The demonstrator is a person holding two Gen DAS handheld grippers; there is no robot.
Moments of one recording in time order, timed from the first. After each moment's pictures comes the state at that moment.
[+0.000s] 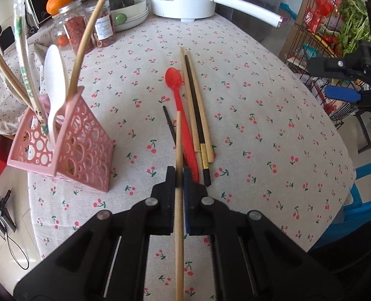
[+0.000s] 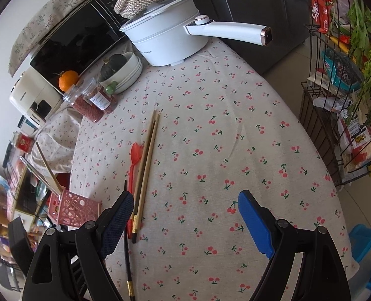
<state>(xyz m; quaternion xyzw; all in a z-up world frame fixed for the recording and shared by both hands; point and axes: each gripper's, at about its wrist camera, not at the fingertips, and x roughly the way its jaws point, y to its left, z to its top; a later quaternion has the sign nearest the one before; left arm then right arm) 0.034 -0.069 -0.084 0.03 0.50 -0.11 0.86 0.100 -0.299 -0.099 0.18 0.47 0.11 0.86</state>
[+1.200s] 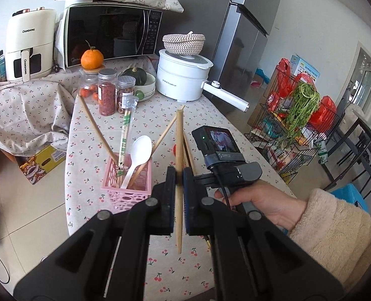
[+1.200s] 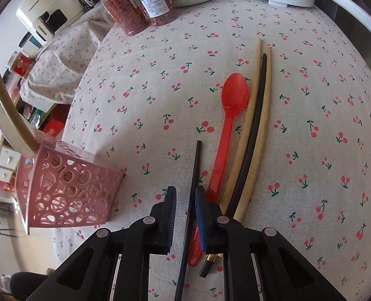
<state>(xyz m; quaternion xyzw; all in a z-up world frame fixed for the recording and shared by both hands) -0.027 0.035 0.027 -0.08 0.35 -0.17 0.92 0.155 -0.110 -0.176 0.03 0.57 0.19 0.80</state>
